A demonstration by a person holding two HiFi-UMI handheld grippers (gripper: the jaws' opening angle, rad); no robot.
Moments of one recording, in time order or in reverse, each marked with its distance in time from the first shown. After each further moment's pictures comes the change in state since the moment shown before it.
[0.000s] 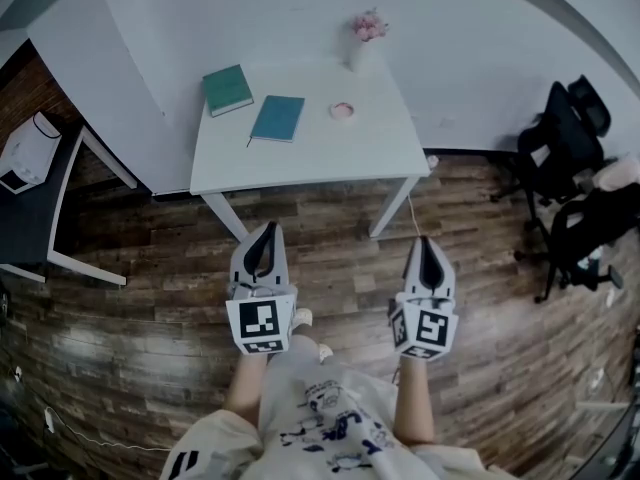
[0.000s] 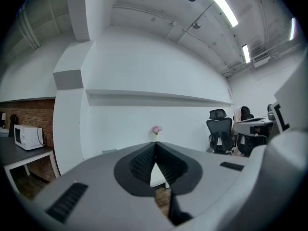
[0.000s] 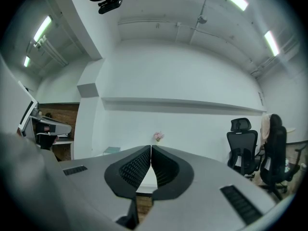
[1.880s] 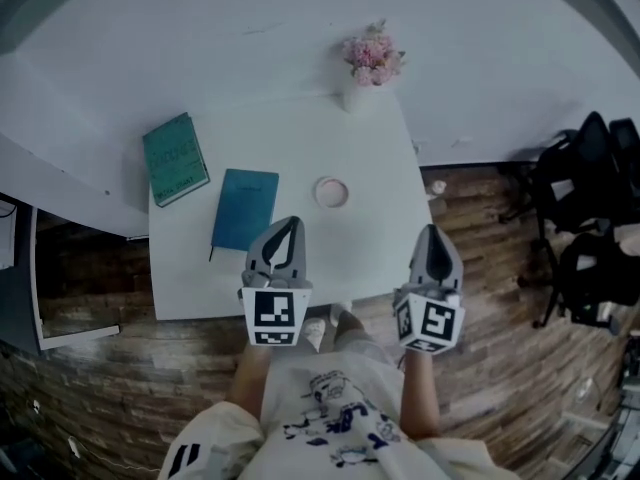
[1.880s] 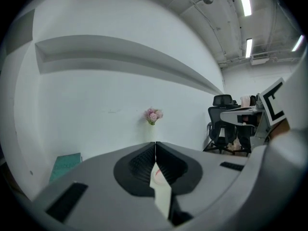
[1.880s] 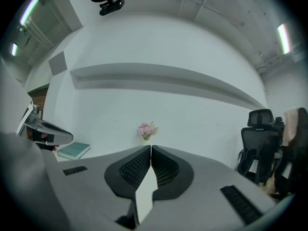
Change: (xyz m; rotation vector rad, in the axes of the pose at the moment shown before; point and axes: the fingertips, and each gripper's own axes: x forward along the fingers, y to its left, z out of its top) left arm 0.439 0.026 -0.028 0.028 0.169 -0.202; right arm 0.416 -0.074 -0.026 -0.028 0.105 -0.066
